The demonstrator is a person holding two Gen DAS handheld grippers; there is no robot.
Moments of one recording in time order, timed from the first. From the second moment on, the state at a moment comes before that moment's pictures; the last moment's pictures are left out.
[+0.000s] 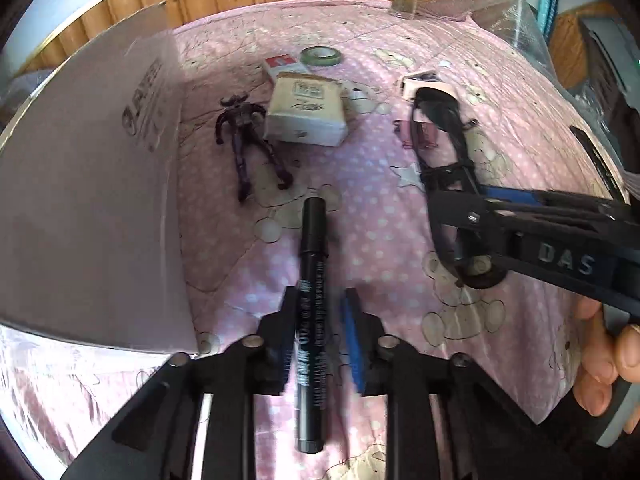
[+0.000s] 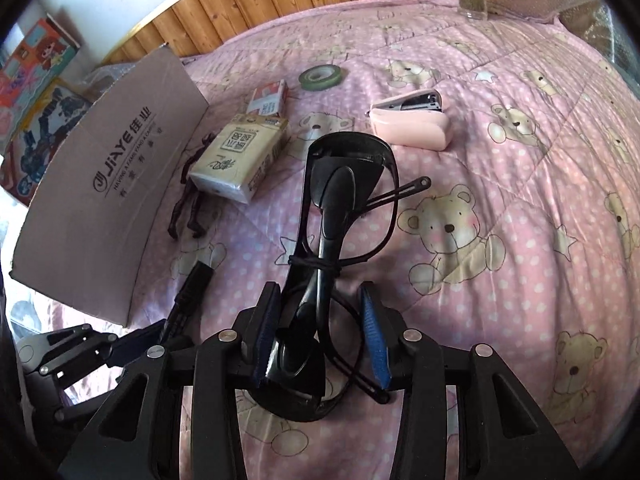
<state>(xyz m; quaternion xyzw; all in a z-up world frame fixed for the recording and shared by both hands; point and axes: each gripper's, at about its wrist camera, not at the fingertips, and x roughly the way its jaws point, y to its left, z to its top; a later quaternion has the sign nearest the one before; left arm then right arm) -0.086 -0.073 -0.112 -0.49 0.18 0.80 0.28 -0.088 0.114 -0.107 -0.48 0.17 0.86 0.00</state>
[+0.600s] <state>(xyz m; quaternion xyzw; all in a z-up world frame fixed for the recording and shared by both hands) -0.079 -0.097 -0.045 -0.48 0.05 0.82 0.33 -0.041 0.129 -0.068 -0.44 0.25 0.86 -0.01</state>
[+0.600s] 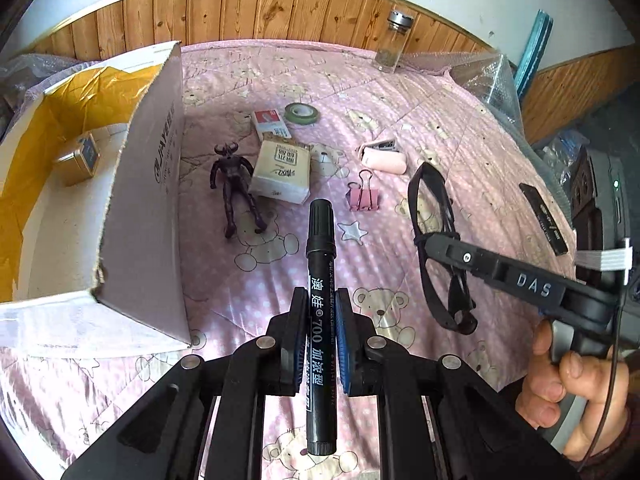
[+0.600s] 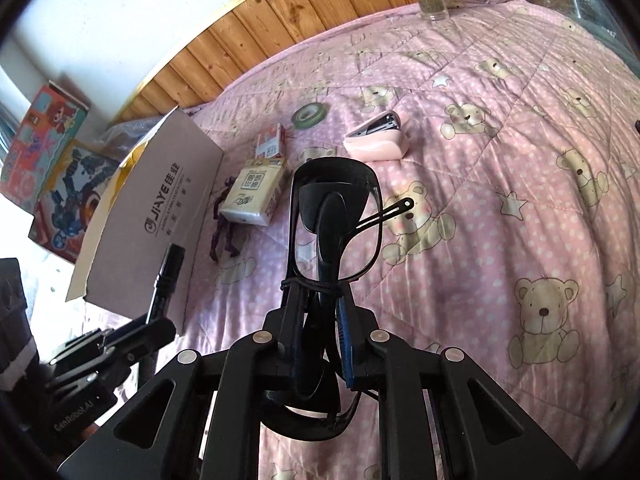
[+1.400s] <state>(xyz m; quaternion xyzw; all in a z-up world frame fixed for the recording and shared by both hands) -0.063 -0.141 0.020 -0.42 0.00 0.85 0.32 -0.008 0.039 -0.001 -0.40 0.15 0.90 -0.06</state>
